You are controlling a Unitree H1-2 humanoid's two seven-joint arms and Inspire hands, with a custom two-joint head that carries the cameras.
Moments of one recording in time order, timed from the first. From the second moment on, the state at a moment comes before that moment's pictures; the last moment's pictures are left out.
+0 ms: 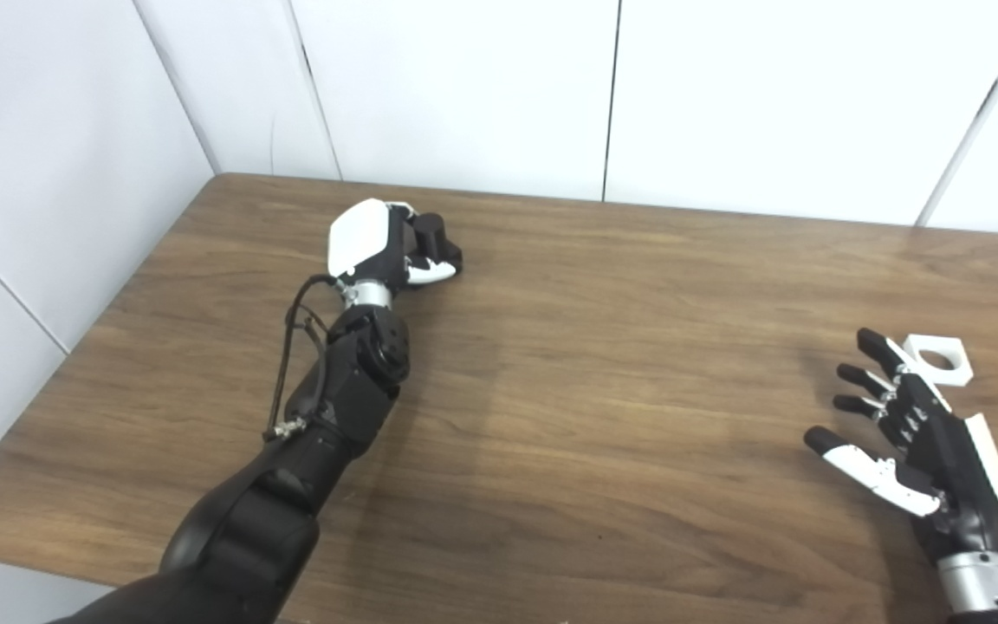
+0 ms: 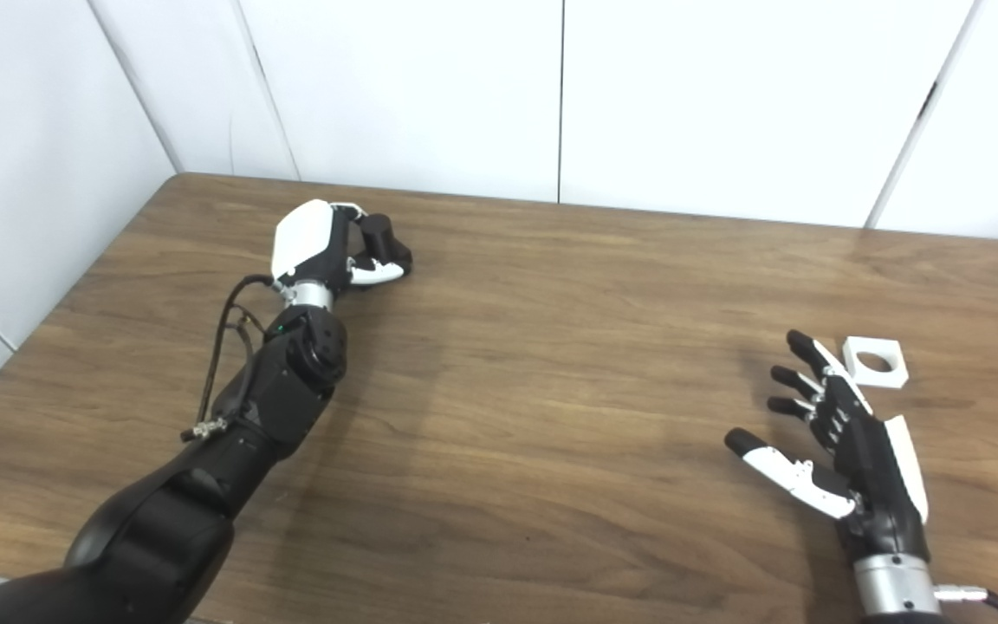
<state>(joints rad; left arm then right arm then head) -0.64 0.28 -0.18 0.76 0.59 0.21 0.40 0.02 -0.18 -0.03 -0.14 -0.06 -0.06 0.08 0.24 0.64</state>
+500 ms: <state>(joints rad) -0.64 0.29 -0.19 0.76 0.58 0.21 0.39 0.02 -0.18 -0.04 -0.14 -0.05 -0.06 0.08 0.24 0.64</state>
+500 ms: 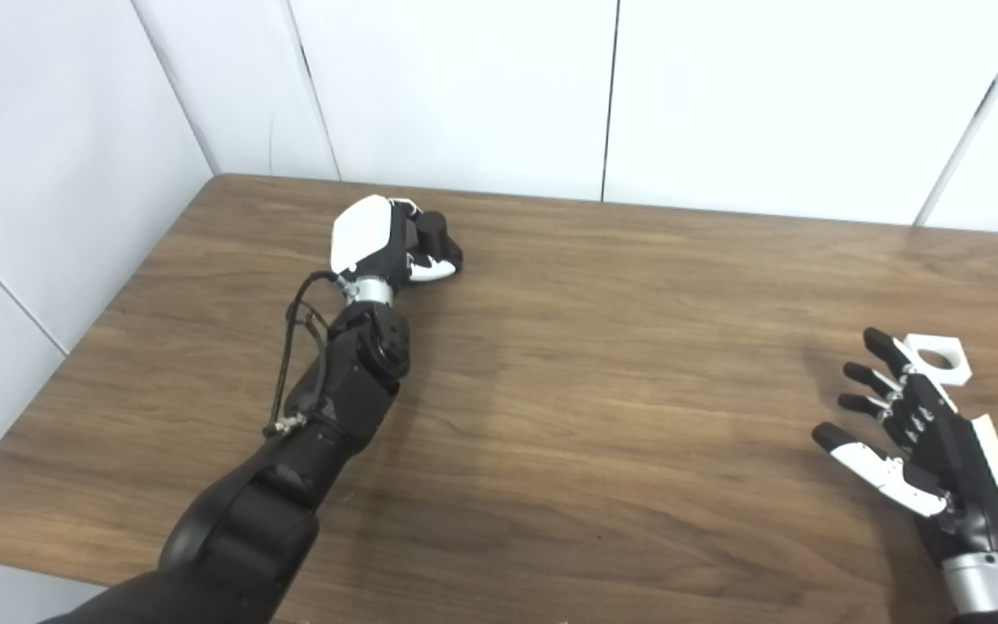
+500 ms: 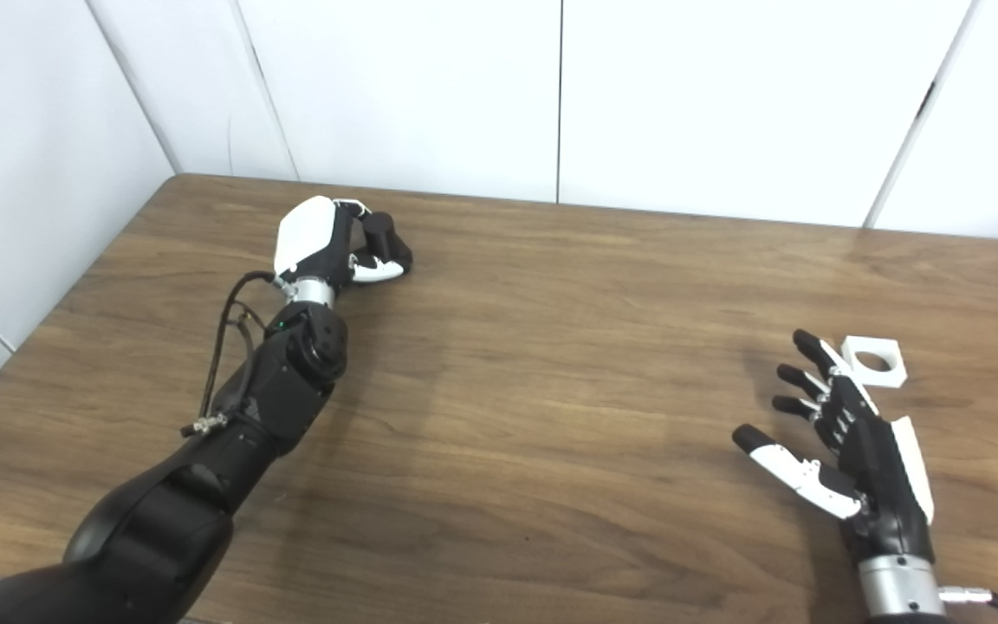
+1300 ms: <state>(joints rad) -0.56 0.45 -0.29 0.59 0.41 -0.19 -0.05 0.02 -0.18 -0.04 -0.14 -0.07 -0.05 0.08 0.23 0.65</state>
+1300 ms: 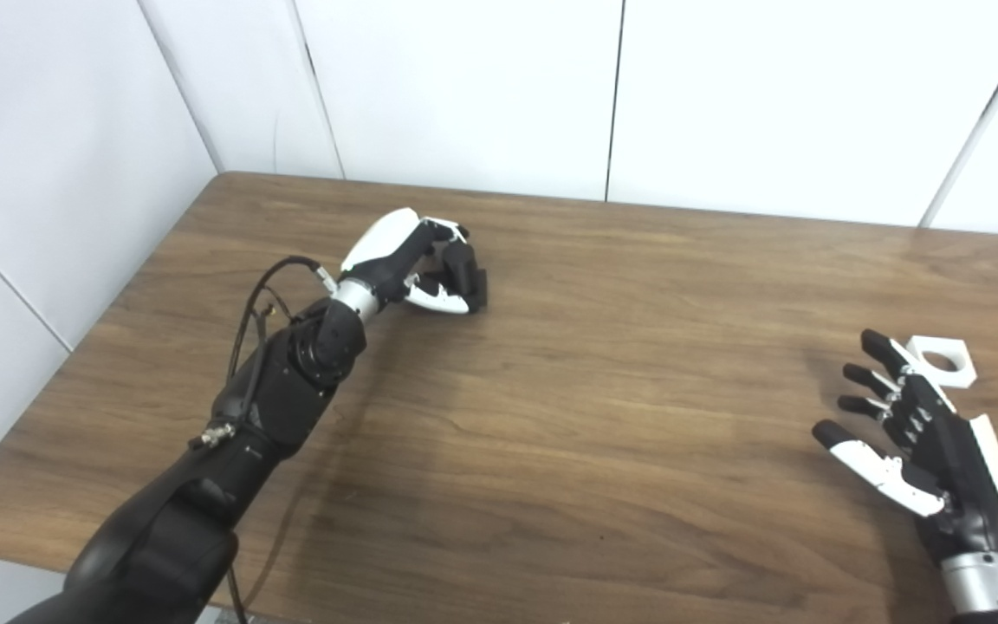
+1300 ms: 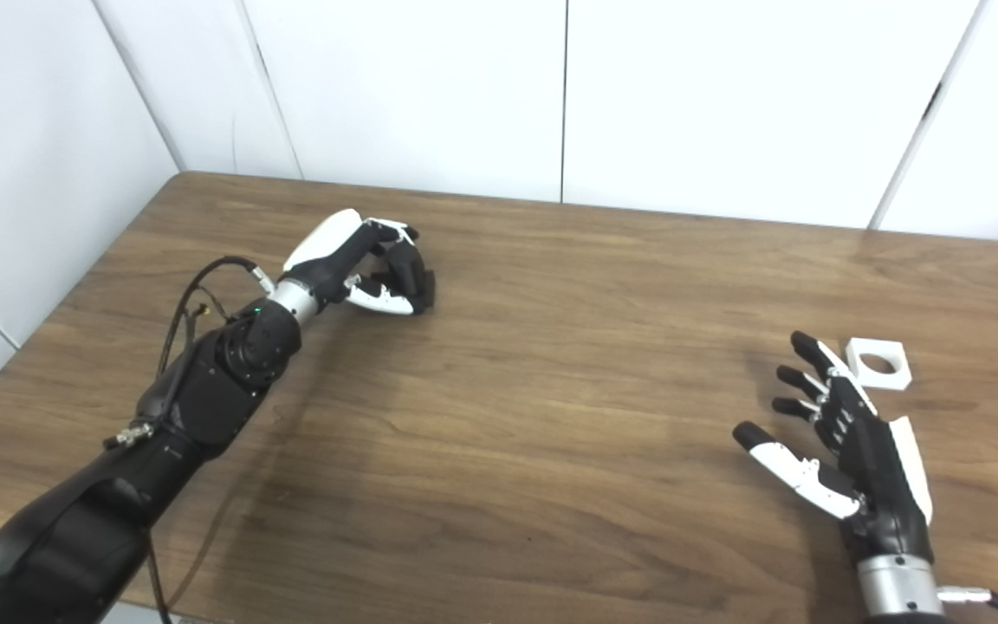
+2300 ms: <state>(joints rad) -0.43 0.36 -0.36 0.31 0.33 -0.36 -0.29 0.02 -0.16 -0.04 -0.19 -0.10 -0.02 0.05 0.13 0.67</state>
